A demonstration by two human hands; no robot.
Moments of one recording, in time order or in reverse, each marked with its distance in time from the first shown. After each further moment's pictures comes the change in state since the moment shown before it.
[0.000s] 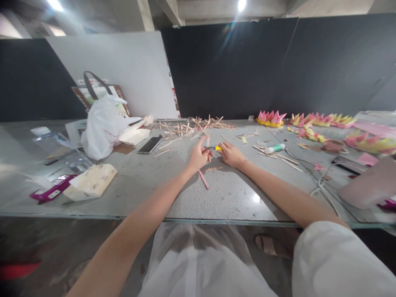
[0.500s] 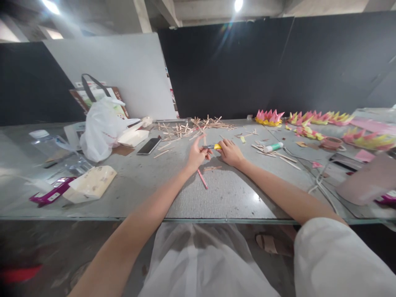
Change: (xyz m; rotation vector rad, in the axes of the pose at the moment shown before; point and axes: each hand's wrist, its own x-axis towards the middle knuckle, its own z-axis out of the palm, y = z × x) left_hand 0.006 -0.001 0.001 -0.183 0.031 -0.085; right_hand 0.001 0.000 0.001 -0.100 0.073 0.040
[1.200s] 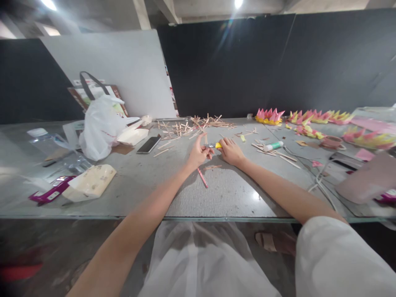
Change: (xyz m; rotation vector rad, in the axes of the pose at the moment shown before) left_hand -0.001 0.001 0.001 0.047 -0.103 0.048; right_hand -0.001 0.002 -0.001 0.025 -0.032 0.023
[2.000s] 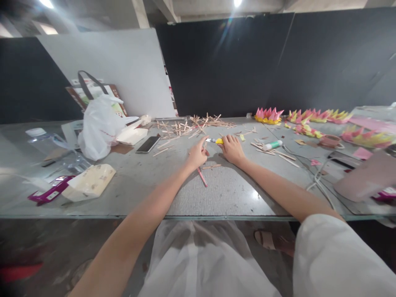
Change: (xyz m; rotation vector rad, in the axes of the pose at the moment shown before) left_hand 0.002 -0.019 -0.016 0.548 0.056 0.114; right_hand 0.003 0.003 0.002 -0.112 0.095 0.114
